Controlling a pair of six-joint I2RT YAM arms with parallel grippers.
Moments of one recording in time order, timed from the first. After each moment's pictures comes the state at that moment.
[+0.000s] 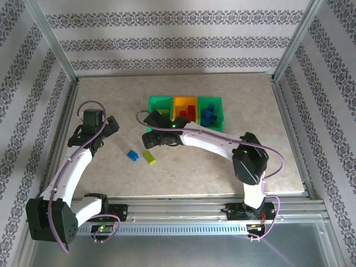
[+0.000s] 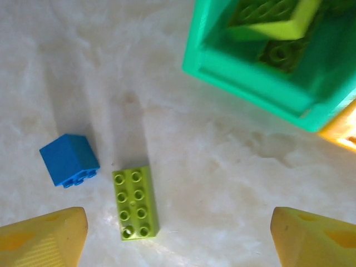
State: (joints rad) left arm -0.02 1.08 0.82 -0.55 -0.22 -0.56; right arm 0.97 1.93 1.59 -0.71 0.10 0.52
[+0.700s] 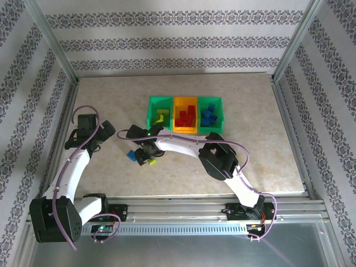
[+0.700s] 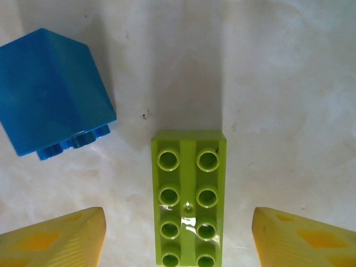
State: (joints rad) left arm 0.09 1.08 0.76 -0.55 -0.10 -0.61; right arm 1.05 2.26 1.85 -0.90 0.01 0.46
